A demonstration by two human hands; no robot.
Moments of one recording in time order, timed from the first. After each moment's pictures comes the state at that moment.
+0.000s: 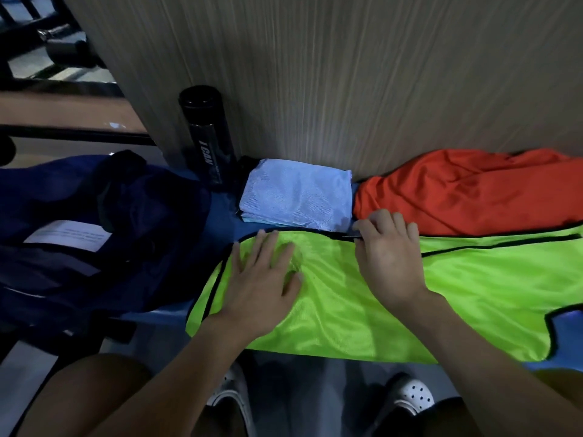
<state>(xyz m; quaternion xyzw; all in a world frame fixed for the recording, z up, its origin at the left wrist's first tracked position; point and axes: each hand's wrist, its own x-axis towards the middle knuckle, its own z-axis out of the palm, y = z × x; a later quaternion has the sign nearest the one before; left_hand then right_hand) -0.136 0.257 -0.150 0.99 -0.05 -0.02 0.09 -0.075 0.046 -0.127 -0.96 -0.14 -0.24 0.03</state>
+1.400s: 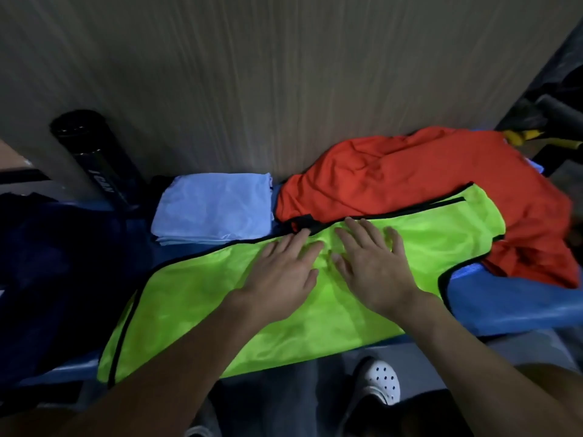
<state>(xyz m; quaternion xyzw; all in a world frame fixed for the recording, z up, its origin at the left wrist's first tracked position) -0.081 0.130 -0.148 0.96 -0.28 -0.01 0.04 -0.098 -0.053 -0.138 -1.00 -0.06 -0.04 0.03</state>
